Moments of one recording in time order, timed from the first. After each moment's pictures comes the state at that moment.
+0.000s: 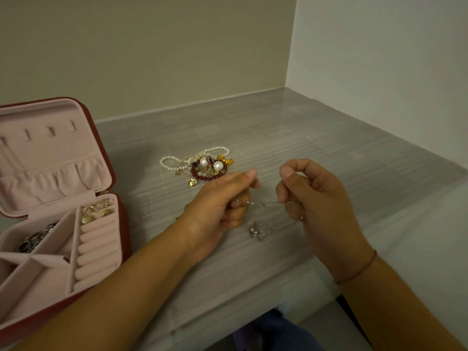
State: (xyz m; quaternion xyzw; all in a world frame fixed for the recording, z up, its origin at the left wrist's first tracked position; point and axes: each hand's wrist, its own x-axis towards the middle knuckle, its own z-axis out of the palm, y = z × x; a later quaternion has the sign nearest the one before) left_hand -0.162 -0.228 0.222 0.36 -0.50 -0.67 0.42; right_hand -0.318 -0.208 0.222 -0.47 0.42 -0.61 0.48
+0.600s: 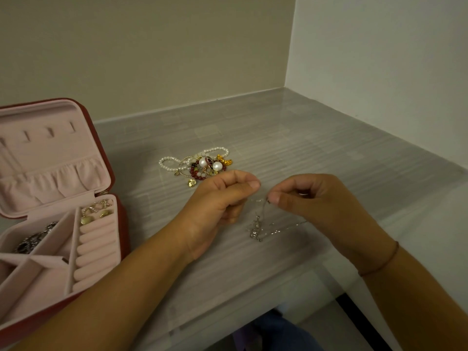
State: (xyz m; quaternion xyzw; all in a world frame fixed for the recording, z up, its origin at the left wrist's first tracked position) left_hand -0.161 -0.228 0.226 0.38 -0.55 -0.62 0.42; right_hand -0.341 -0.208 0.227 -0.65 0.47 -0.45 0.40
